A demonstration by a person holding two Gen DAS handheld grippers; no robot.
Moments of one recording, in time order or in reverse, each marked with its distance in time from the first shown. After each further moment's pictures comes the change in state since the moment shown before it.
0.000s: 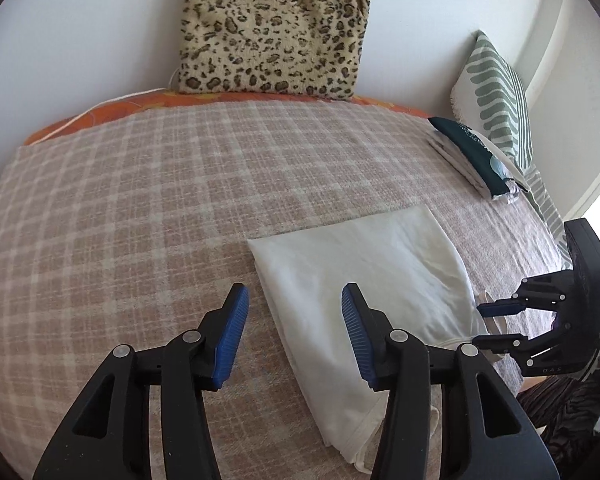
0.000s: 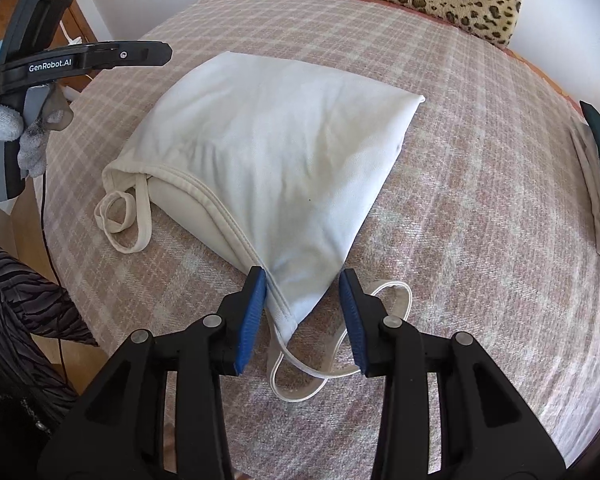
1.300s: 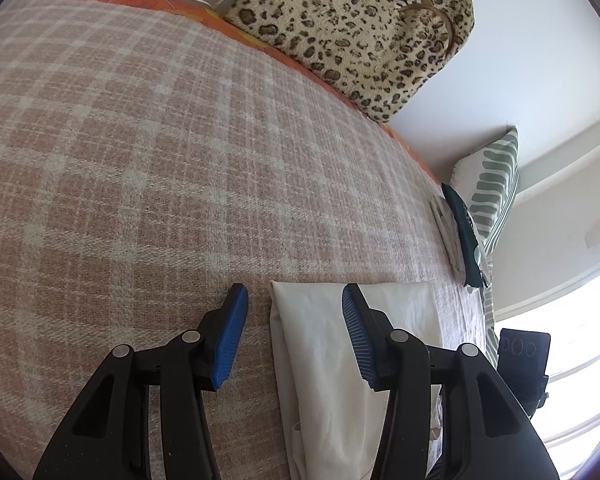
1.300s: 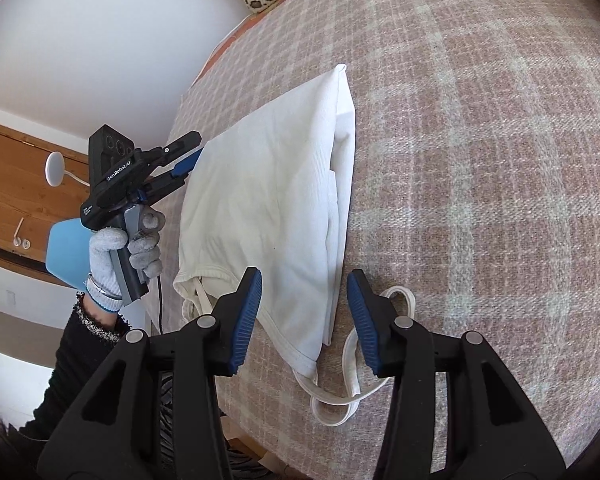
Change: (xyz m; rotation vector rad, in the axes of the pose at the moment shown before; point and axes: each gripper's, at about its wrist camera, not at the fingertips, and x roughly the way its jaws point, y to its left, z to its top) left arm 0.072 0.069 0.018 -0.403 0.066 -0.267; right arm 0.001 -0.085 -0.026 0.534 -0.057 0.464
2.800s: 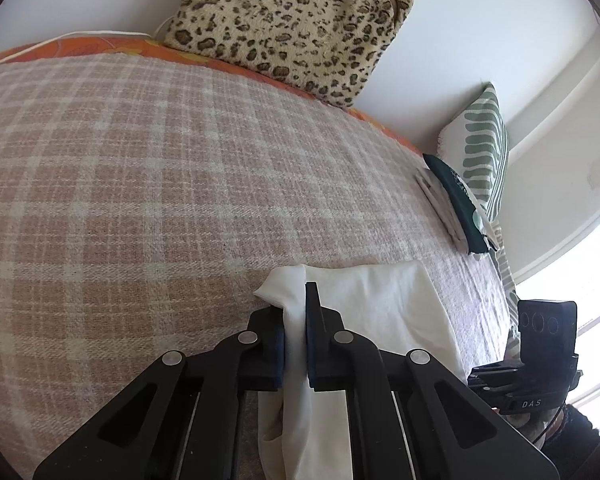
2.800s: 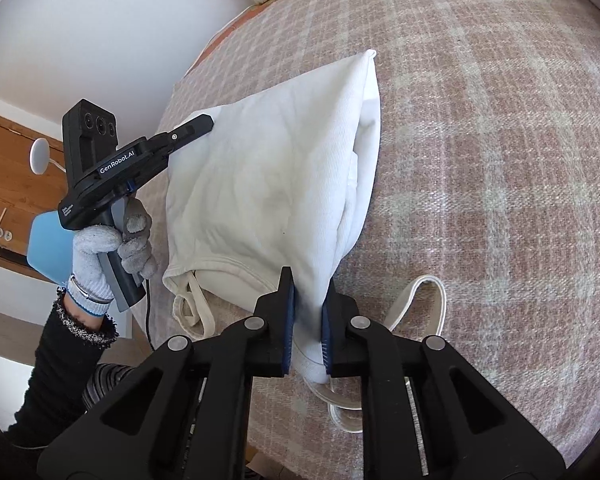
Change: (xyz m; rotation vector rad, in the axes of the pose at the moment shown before) left arm 0.005 -0.043 -0.014 0.213 -0.031 0.031; right arm 0.025 0.031 -0.003 -0.033 -0.013 -0.089
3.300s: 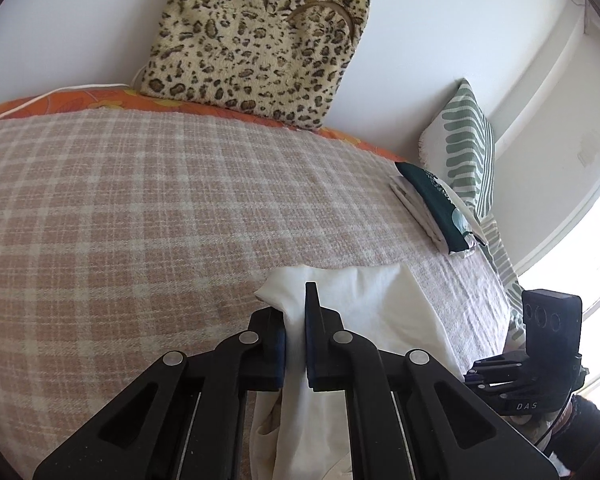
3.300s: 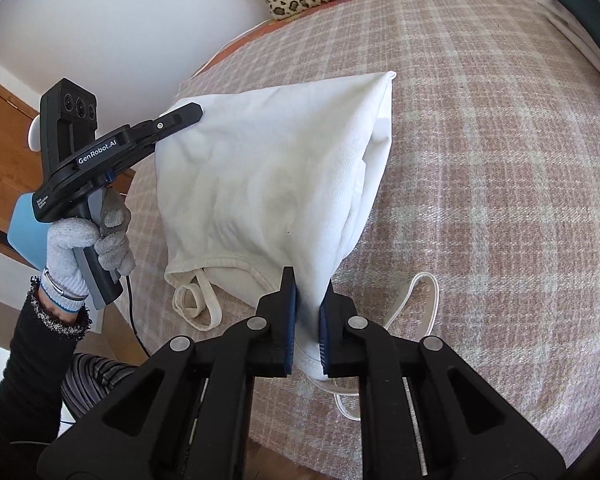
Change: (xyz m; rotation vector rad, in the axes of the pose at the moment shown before) left arm -0.030 -0.044 0.000 0.102 -0.075 0.016; right arm -0.015 0.028 -0.014 -0.110 -0.067 -0.093
